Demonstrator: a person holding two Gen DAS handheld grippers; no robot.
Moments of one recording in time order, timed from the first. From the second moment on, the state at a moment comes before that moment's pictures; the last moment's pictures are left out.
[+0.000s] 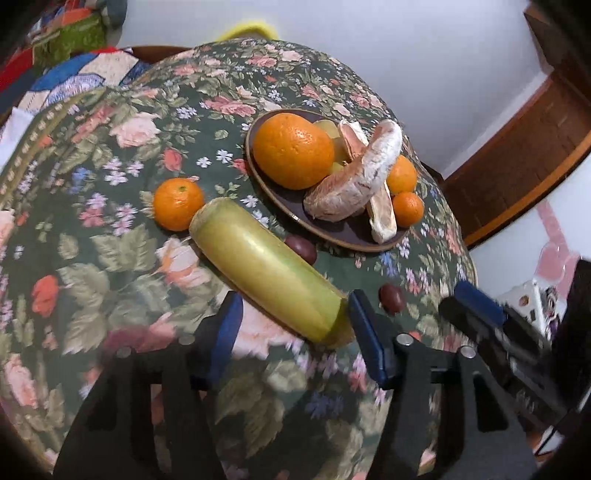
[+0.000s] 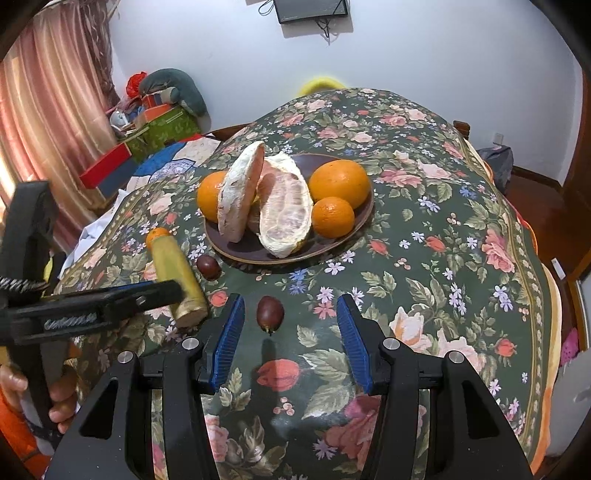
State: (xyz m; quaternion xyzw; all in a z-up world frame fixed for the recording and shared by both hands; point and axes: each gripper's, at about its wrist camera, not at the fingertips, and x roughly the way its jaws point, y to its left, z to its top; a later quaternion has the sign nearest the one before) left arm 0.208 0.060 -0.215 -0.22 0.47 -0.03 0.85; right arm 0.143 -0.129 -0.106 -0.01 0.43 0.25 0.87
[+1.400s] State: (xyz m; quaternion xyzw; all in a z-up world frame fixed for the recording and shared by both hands) left arm 0.233 0.071 -0.222 -0.12 0.50 -0.03 0.86; right arm 0.157 -0.101 -0.139 -0.04 0.46 0.29 0.84
